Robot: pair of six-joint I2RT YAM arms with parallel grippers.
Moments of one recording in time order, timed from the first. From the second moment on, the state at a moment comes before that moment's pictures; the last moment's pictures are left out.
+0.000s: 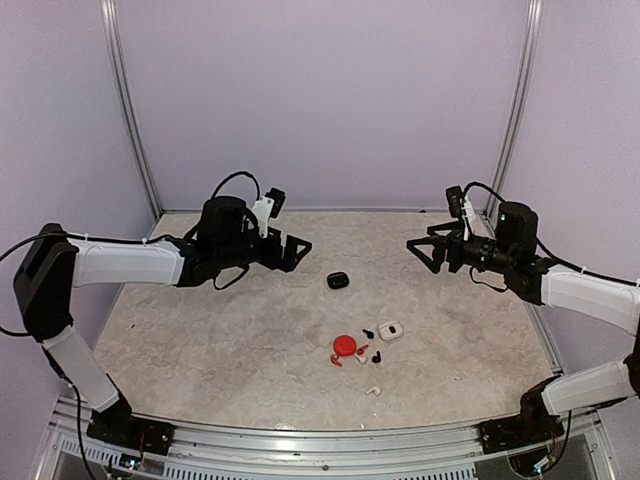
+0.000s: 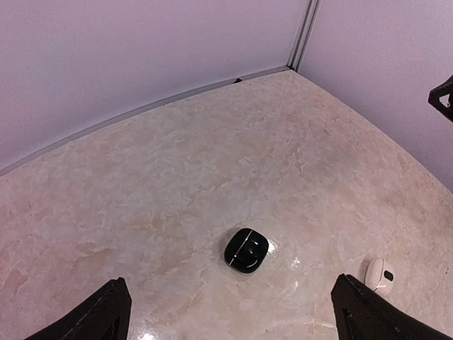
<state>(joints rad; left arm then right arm) -0.68 1.64 1.00 0.28 0.08 -0.14 0.34 1.22 0.70 0.31 -0.56 0.11</state>
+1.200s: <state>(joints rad) -0.66 2.35 1.71 -0.13 0.32 0.40 0.22 1.22 0.64 0.28 -0.77 0.18</state>
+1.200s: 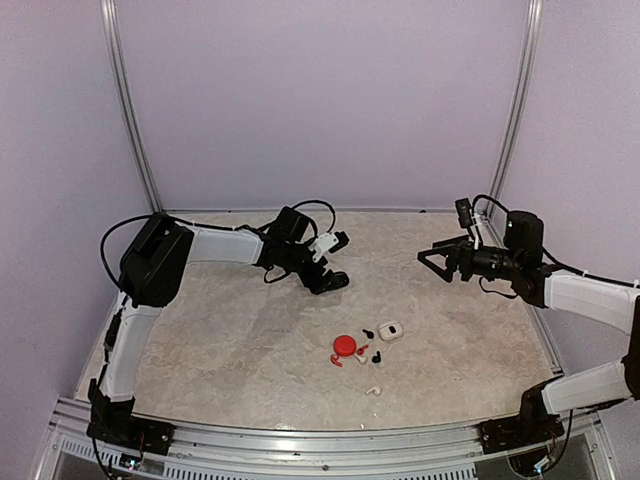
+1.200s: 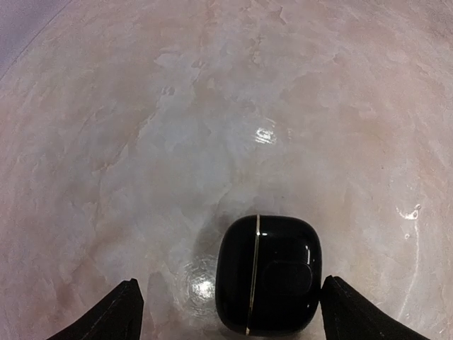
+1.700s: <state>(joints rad) -0.67 2.43 1.85 -0.28 0.35 0.46 0.21 1.22 0.64 0.28 -0.79 0.18</state>
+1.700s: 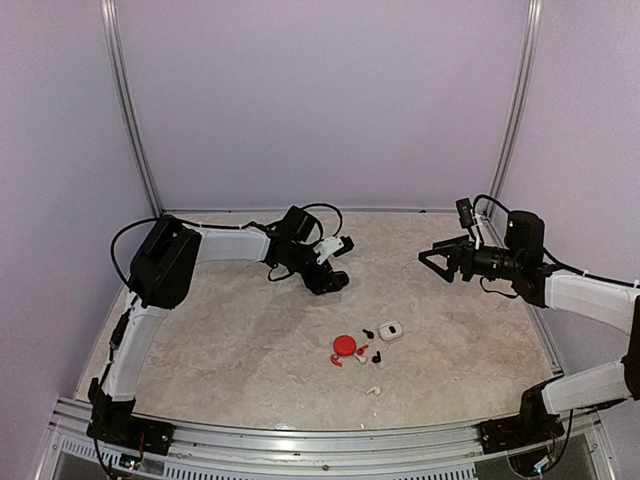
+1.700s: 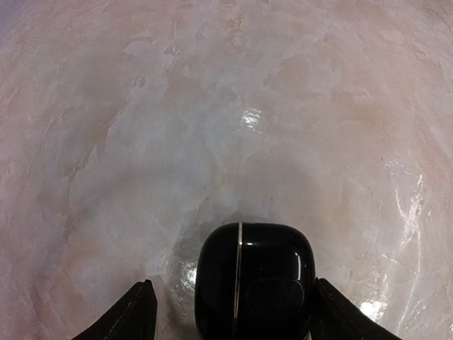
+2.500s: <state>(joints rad) -0.73 2.20 1.47 -0.11 0.31 0.55 0.20 1.19 0.62 0.23 -0.83 0.23</state>
